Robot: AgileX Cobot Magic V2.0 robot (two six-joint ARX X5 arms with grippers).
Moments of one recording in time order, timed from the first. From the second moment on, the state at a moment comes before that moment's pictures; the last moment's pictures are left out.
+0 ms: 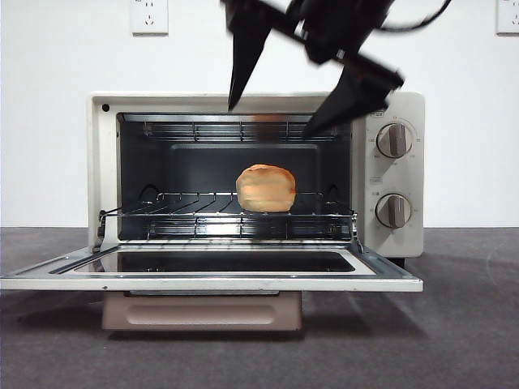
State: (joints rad) left arm -0.38 0.59 0.73 -0.82 0.19 -0.13; right arm 0.77 1.38 1.05 -0.30 0.06 0.48
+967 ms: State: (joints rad) left arm -0.38 0.65 0.73 -0.77 0.19 -0.13; right arm 0.73 0.86 0.90 -0.69 -0.16 0.16
